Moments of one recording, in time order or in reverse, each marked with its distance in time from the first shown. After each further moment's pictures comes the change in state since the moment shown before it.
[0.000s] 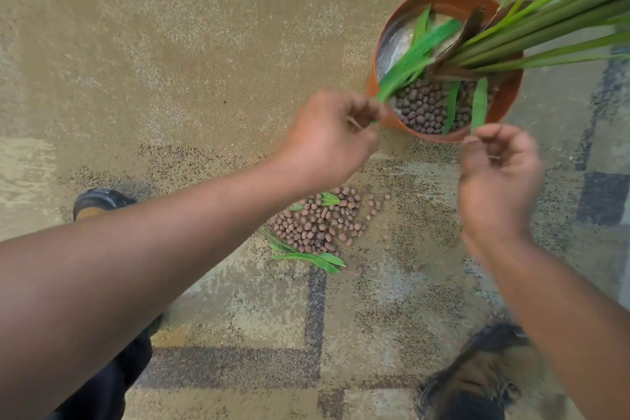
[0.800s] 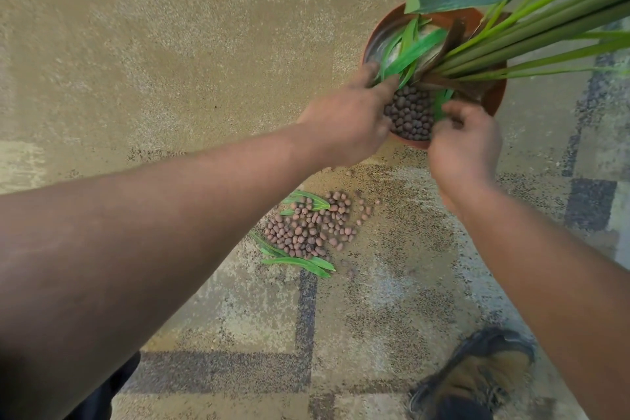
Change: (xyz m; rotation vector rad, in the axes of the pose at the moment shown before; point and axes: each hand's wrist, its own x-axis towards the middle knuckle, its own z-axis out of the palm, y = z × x) left_hand 0.067 -0.002 0.027 0.751 -0.145 0.292; right_hand 0.054 0.000 0.036 -0.354 -0.014 0.080
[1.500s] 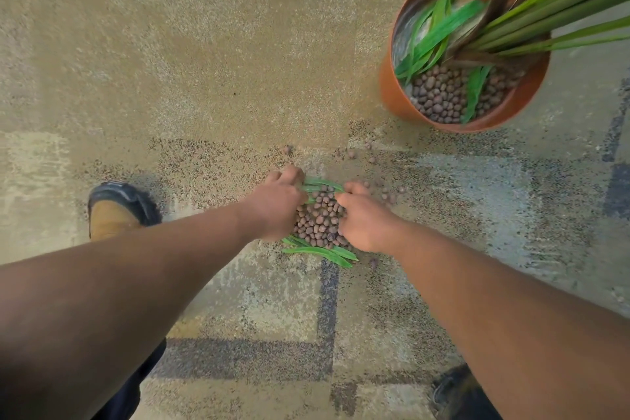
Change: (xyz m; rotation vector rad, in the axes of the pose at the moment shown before) left_hand -0.126 -0.101 0.086 0.120 -0.496 -0.231; right_hand -0.101 0.053 0.084 -0.692 -1.085 -0.138
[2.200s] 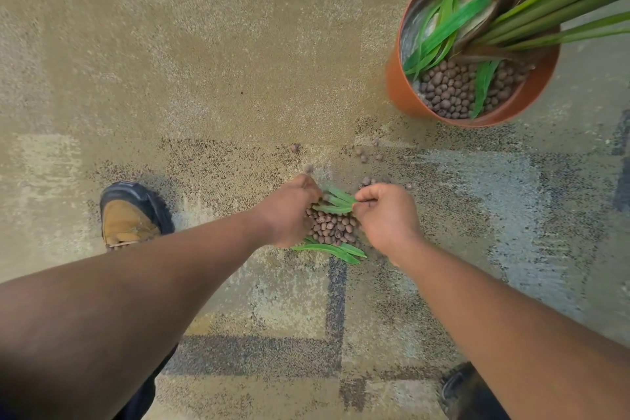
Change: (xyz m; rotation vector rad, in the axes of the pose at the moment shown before) left_hand -0.006 0.001 0.011 -0.261 0.028 0.052; right_hand -0.018 0.001 0.010 0.512 0.469 0.166
